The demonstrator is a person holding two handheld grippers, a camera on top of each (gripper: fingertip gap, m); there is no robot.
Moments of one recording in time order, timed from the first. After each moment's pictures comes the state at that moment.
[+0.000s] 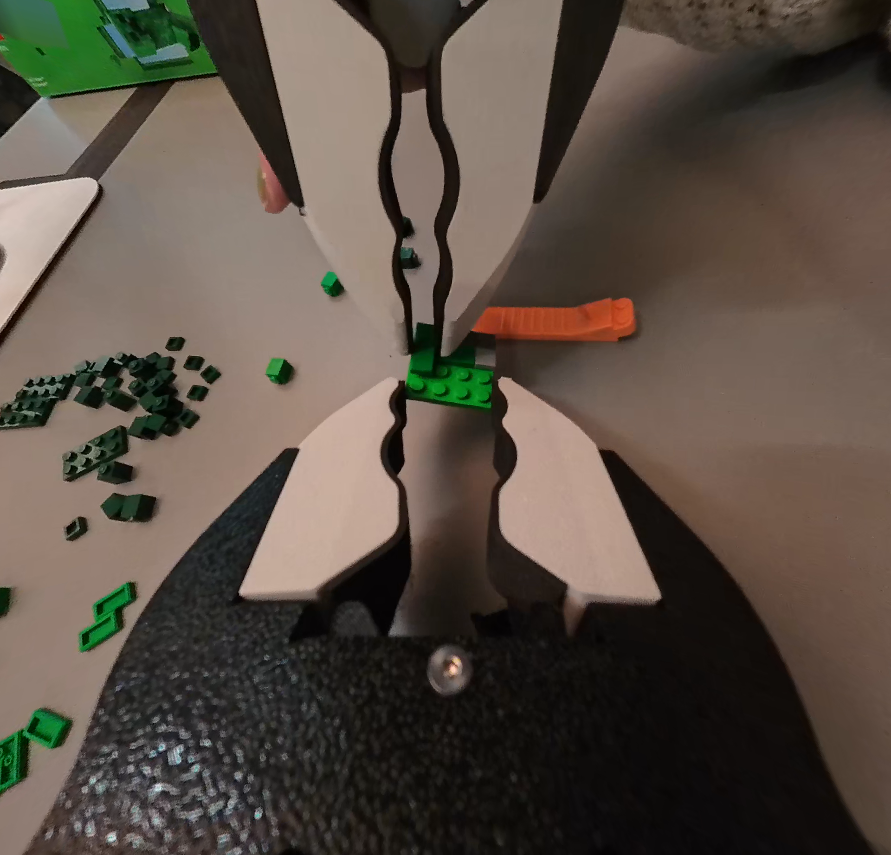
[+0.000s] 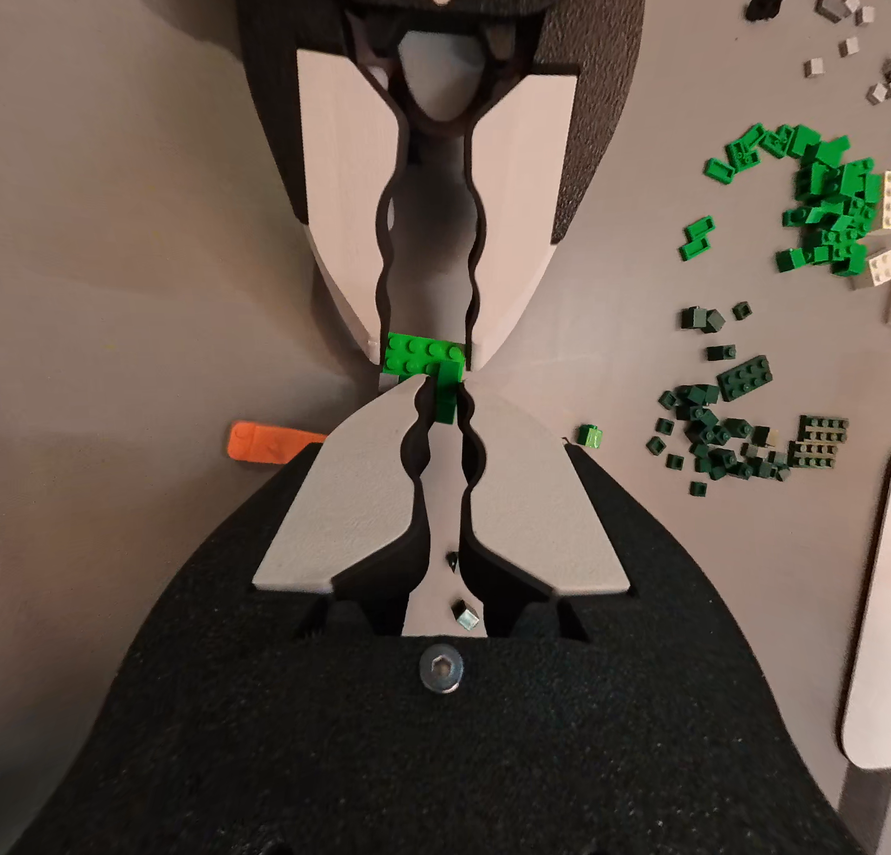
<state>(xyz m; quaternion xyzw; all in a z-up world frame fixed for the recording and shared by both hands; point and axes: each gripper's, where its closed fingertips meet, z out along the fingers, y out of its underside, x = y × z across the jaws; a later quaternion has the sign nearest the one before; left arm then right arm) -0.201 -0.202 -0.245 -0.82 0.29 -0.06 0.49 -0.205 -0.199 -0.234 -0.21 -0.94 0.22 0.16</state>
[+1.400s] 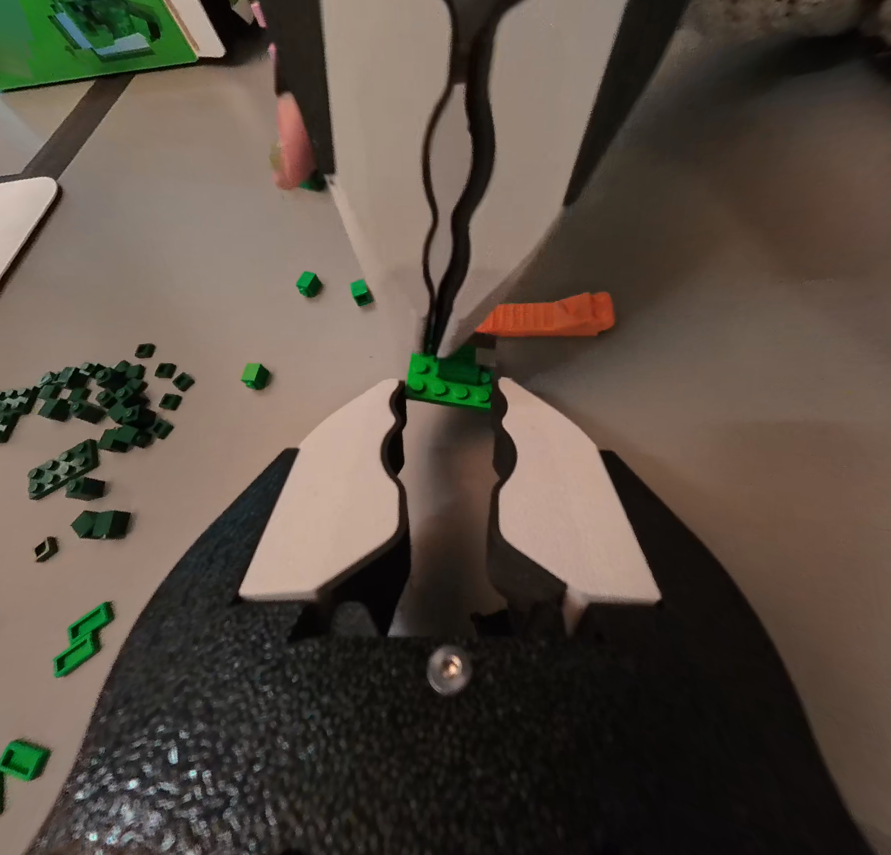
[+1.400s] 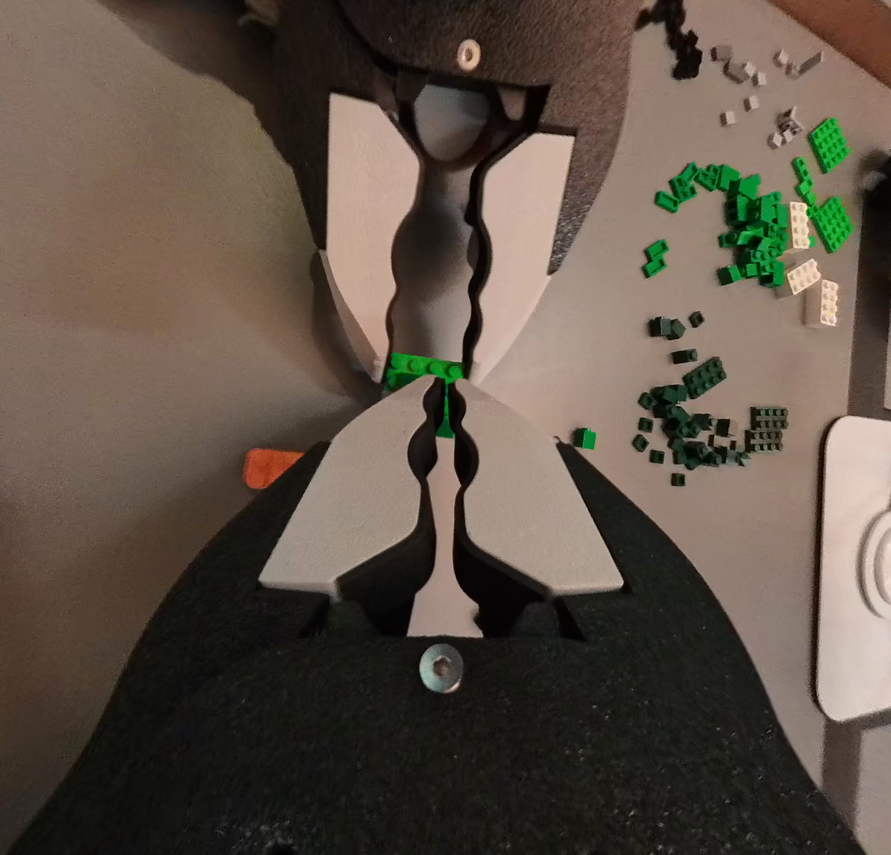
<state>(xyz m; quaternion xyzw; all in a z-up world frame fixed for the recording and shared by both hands) -0.193 -0.206 -0.247 -0.82 0.30 -0.08 0.48 -0.200 -0.208 -0.229 -0.22 -0.92 0.24 0.23</state>
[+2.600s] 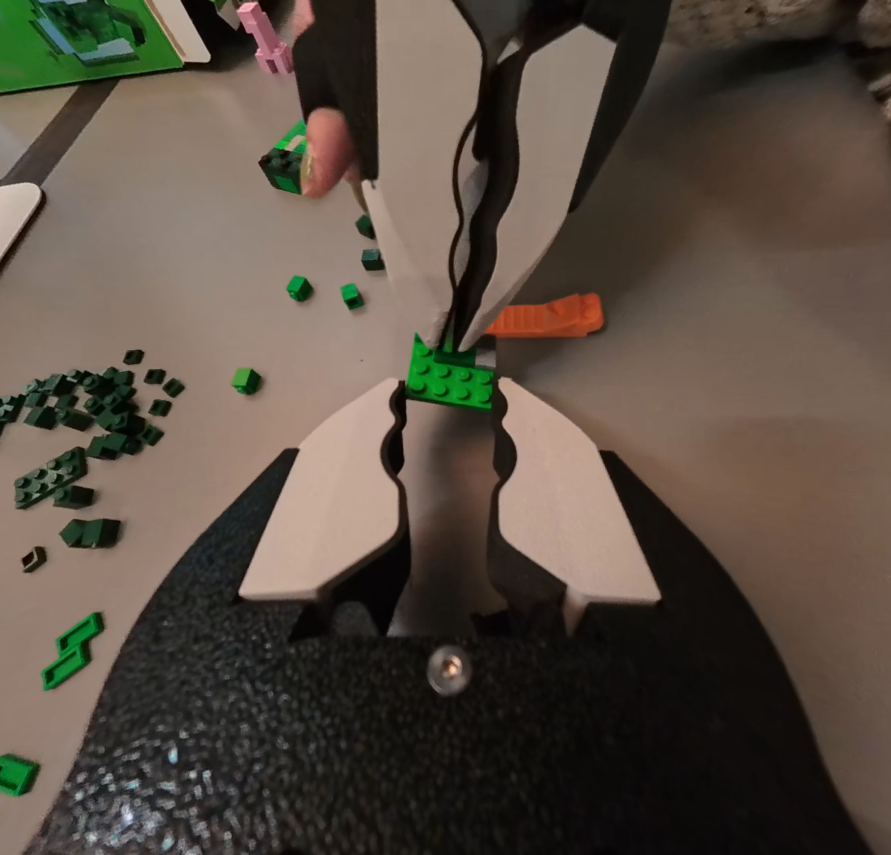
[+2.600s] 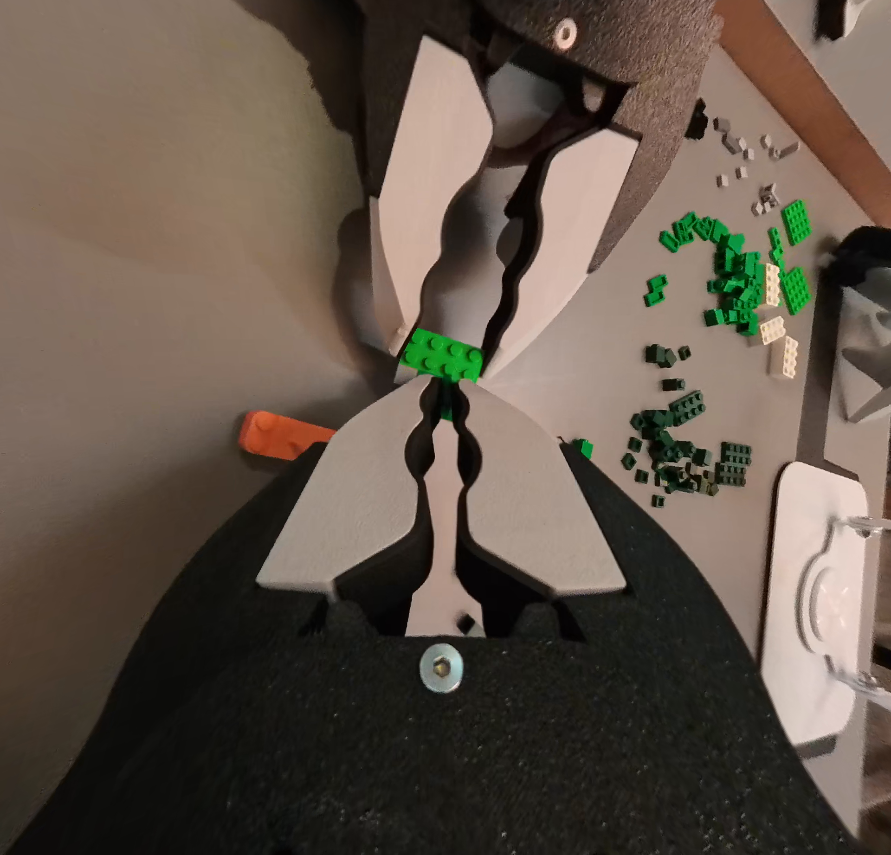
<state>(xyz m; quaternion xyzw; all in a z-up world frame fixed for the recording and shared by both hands) -0.191 -0.207 -0.247 -0.82 0.31 -0.09 0.48 -0.190 -0.206 -0.238 -0.14 -0.92 0.24 0.27</state>
